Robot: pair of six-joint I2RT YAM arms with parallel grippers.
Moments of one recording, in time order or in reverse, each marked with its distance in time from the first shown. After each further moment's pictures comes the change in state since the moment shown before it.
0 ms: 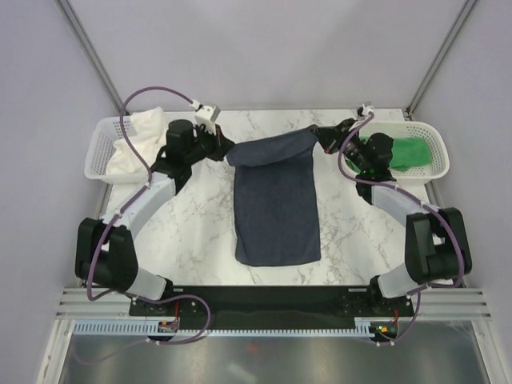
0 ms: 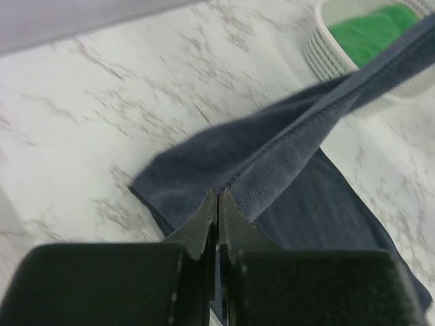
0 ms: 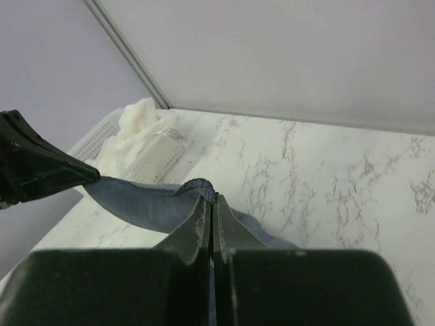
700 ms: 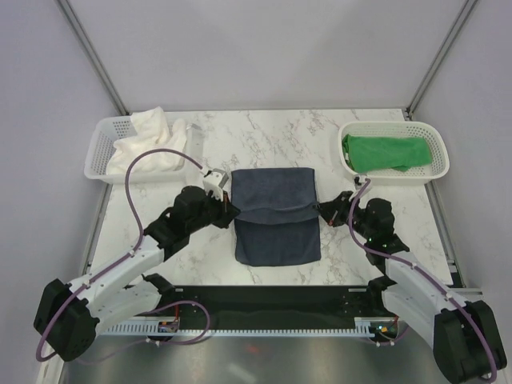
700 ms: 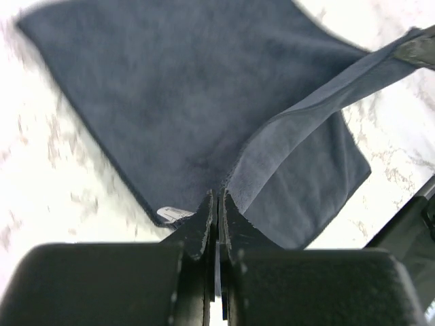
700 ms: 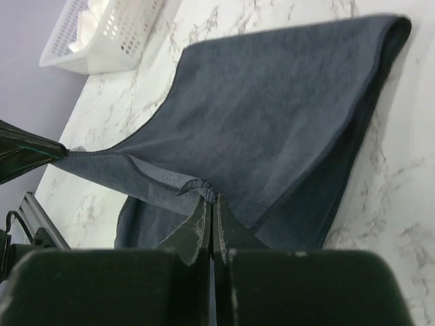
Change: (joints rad) left arm -0.351 -0.537 -0.542 -0.153 -0.257 -0.188; right arm 0.124 -0.681 -0.624 -0.434 0.107 0.063
